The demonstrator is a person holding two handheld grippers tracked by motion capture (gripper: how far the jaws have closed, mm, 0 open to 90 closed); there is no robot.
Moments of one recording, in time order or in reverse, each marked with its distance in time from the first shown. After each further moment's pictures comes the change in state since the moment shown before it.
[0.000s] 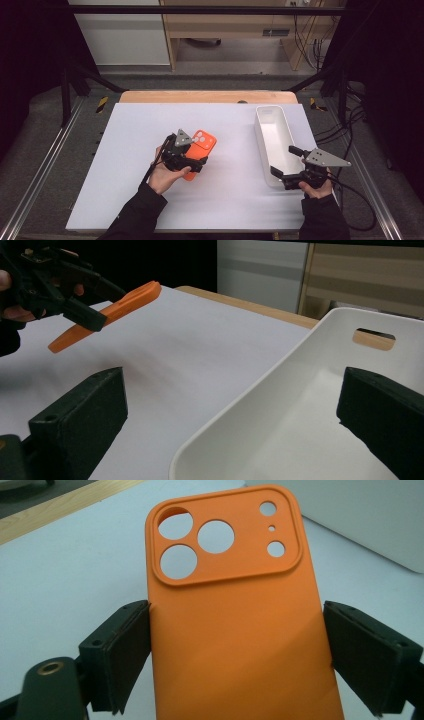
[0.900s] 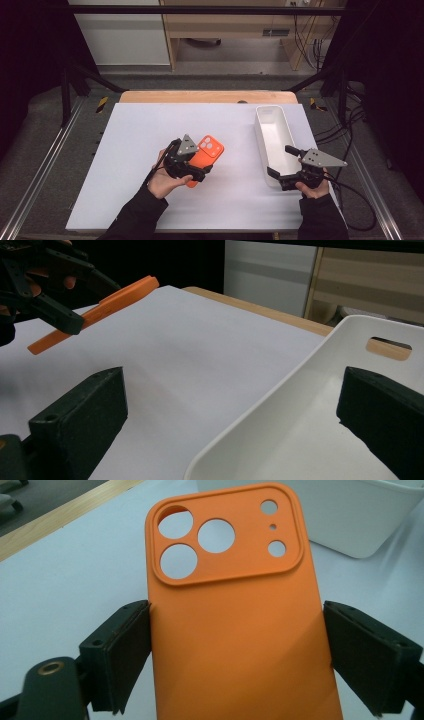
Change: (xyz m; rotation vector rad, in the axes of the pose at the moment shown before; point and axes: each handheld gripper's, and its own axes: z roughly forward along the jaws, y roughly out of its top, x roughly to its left) left arm -0.023 0.005 -0.016 -0.015 -0.085 0.114; right arm 0.006 0.003 0.006 -0.003 0.024 -0.025
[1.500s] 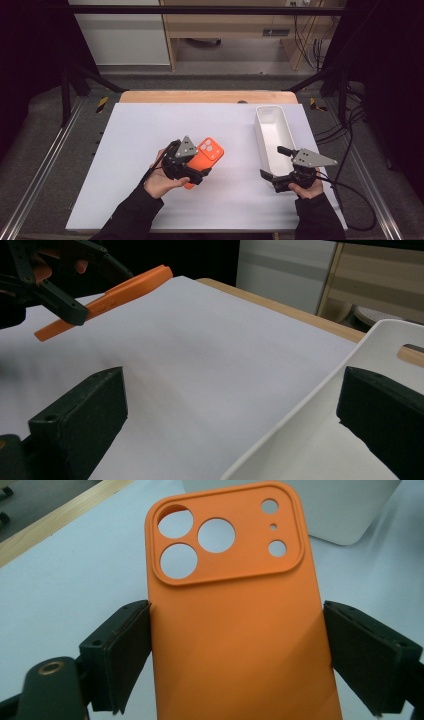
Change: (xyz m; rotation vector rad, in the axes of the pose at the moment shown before) left arm 0.002 -0.003 -0.006 0.006 -0.039 0.065; right arm 0.012 0.003 0.014 0.034 0.044 -0.046
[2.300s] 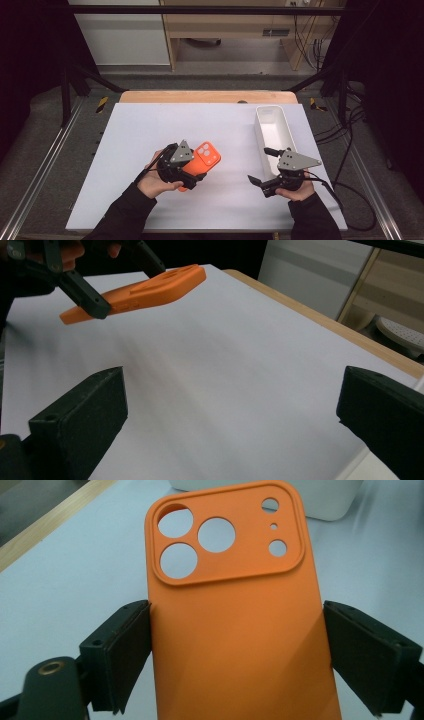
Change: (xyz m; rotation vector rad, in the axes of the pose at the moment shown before) left arm 0.003 -0.010 -0.009 0.023 -0.037 0.092; right arm 0.026 0.015 0.019 0.056 0.069 -0.124
